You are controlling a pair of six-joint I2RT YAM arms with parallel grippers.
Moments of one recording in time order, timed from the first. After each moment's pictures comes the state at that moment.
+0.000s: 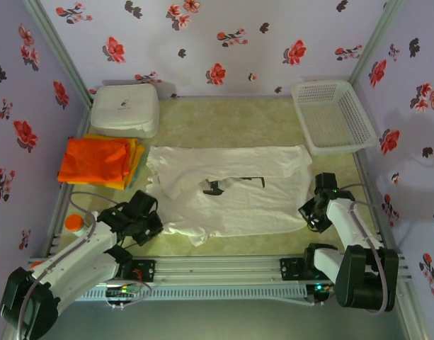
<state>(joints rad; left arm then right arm) -0.61 0.81 0.42 -0.80 0.10 -1.16 -0.09 1.05 0.50 -0.87 -0.03 0.88</state>
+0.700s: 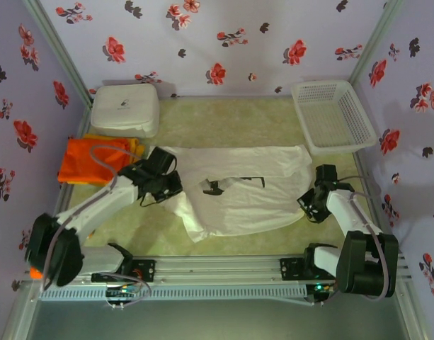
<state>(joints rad) -0.59 1.32 0.91 -0.70 0.09 -0.93 -0.09 1.16 0.57 -0.79 -0.09 0.87</state>
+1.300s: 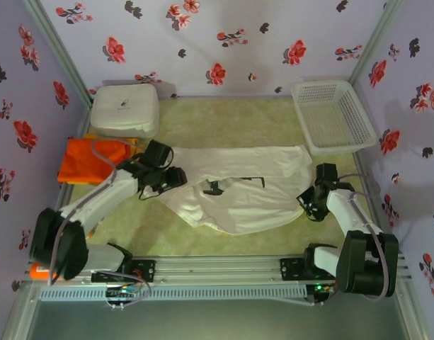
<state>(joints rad) -0.52 1.29 0.89 -0.67 0.13 -0.75 -0.09 1.16 0.58 -0.75 -0.11 0.85</state>
